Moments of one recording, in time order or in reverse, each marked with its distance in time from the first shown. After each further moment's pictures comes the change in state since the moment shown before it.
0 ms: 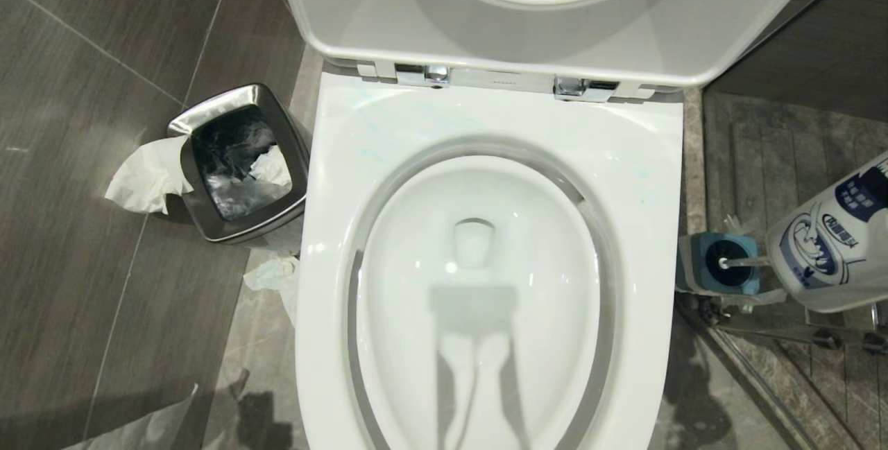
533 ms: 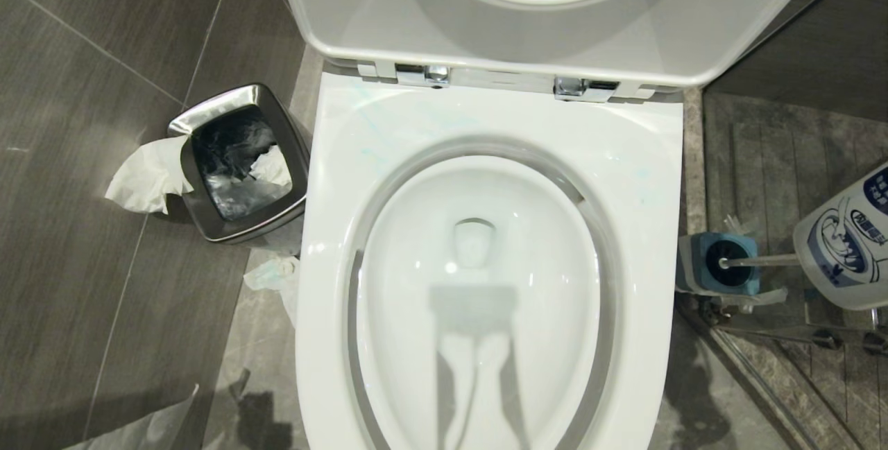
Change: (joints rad) left arm 0.000 0.000 0.000 0.000 0.000 0.004; right arm -0.001 -0.050 -0.055 0.108 -0.031 -0.071
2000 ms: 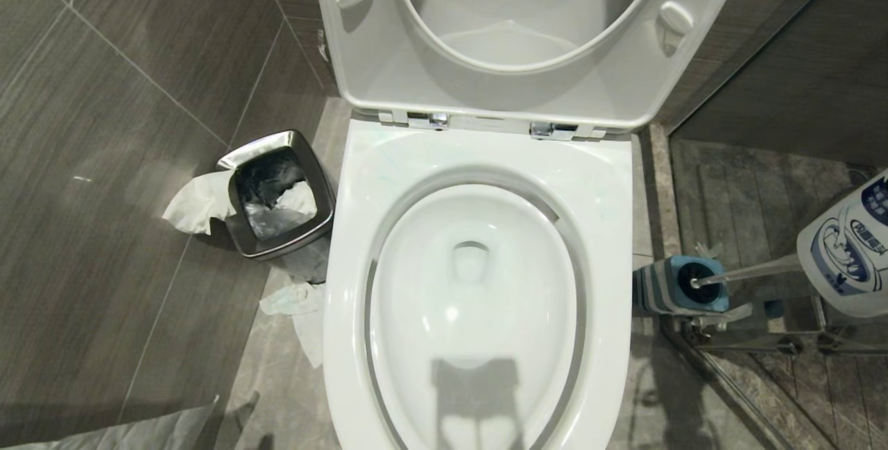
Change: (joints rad) left arm 0.000 0.000 0.000 0.000 0.000 -0.004; right arm 0.001 -0.003 0.003 0.019 0.002 -0.065
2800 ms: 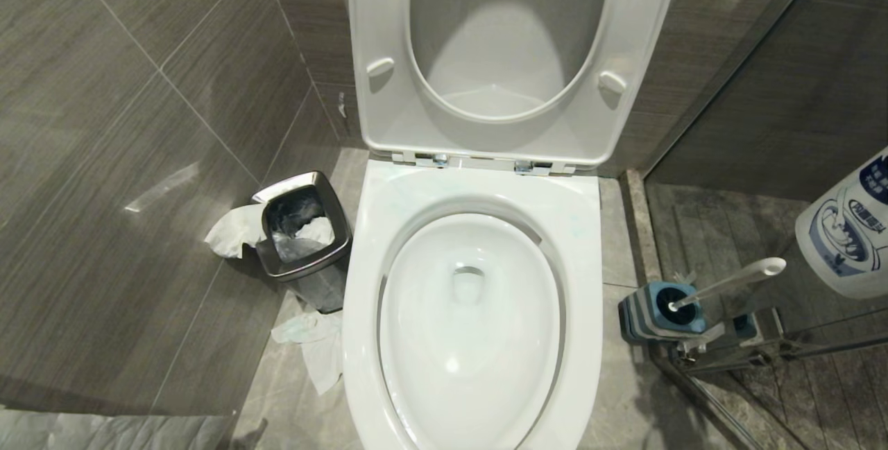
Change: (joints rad) left arm 0.000 0.000 0.000 0.000 -0.001 0.001; right arm 0.000 0.054 -0.066 0.000 0.000 0.009
